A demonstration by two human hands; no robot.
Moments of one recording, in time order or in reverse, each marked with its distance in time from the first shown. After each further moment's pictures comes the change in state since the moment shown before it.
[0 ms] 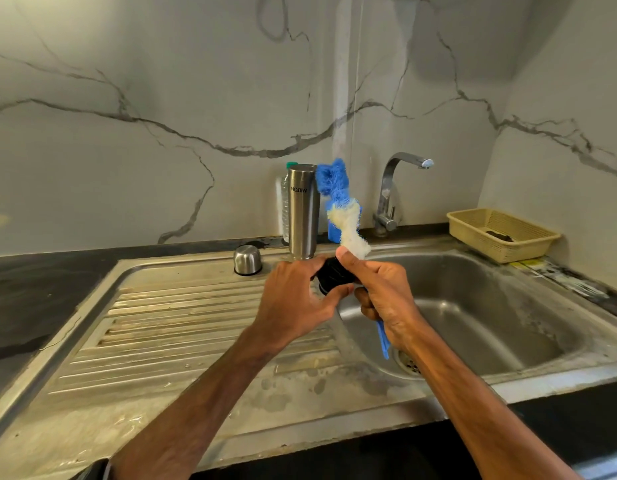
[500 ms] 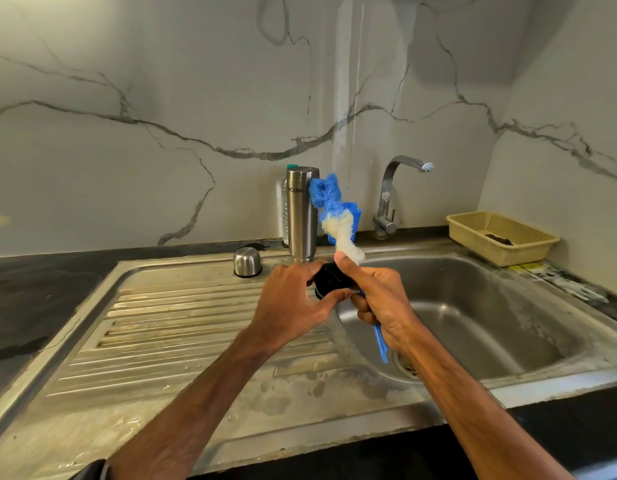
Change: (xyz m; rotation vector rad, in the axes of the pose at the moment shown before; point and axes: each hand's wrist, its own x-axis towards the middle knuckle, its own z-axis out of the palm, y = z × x) left_hand 0.000 -0.007 0.001 -0.053 -0.039 -0.032; right_hand 0.003 0.002 0.003 -0.028 -0.018 0.054
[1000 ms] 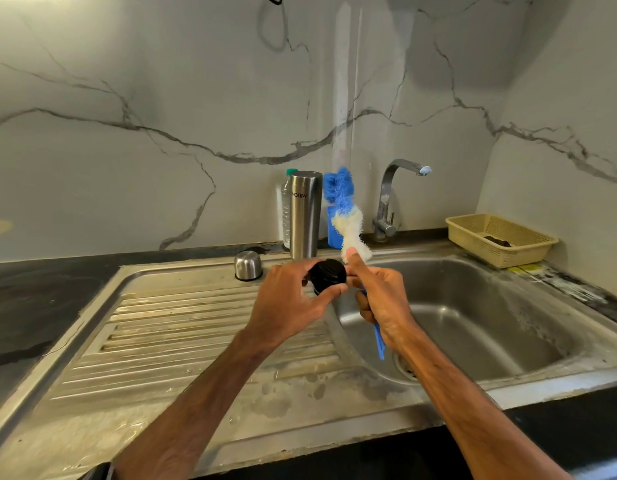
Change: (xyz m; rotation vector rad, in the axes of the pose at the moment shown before) left_hand 0.001 0.001 -0.008 -0.027 0.055 -0.011; right_hand 0.007 0.004 -0.001 -0.007 0.103 -0.101
